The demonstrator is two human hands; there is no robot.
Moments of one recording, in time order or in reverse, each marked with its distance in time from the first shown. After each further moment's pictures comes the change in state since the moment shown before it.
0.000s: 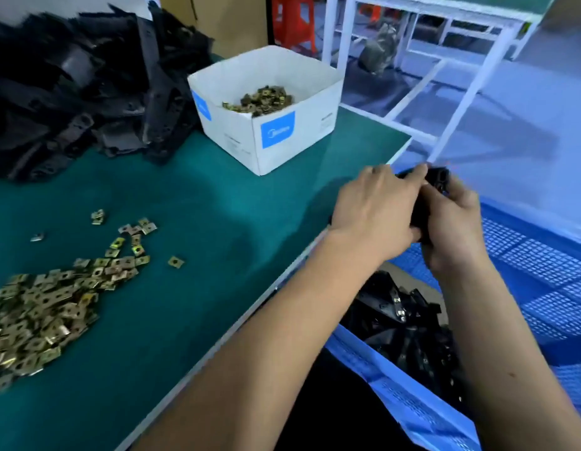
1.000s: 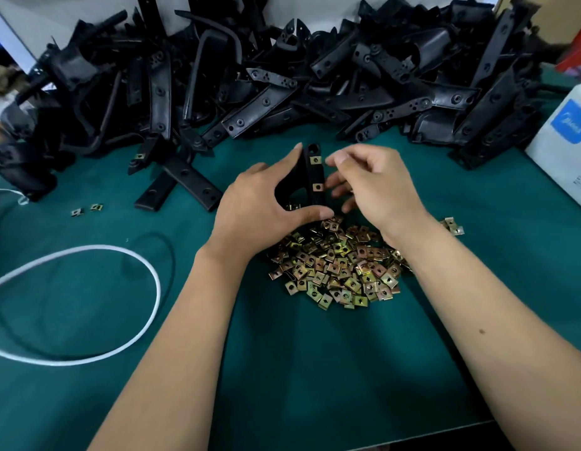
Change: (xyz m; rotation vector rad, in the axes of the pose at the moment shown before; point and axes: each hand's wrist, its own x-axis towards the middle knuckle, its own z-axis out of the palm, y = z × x) left_hand -0.334 -0.319 -0.113 -0.090 0.406 -0.895; right_hand -0.157 0.057 0.394 -0.337 -1.017 -0.091
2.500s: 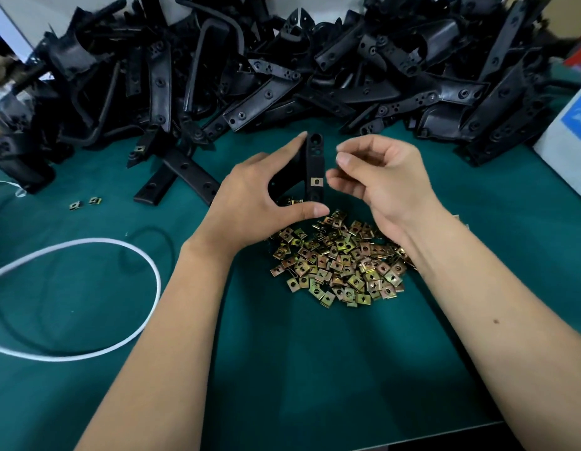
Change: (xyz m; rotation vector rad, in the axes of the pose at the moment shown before) left_hand 0.004 -0.018 -0.008 -0.147 -0.059 0.166; right_hand 0.002 0.003 -0.002 0.500 -0.013 0.079
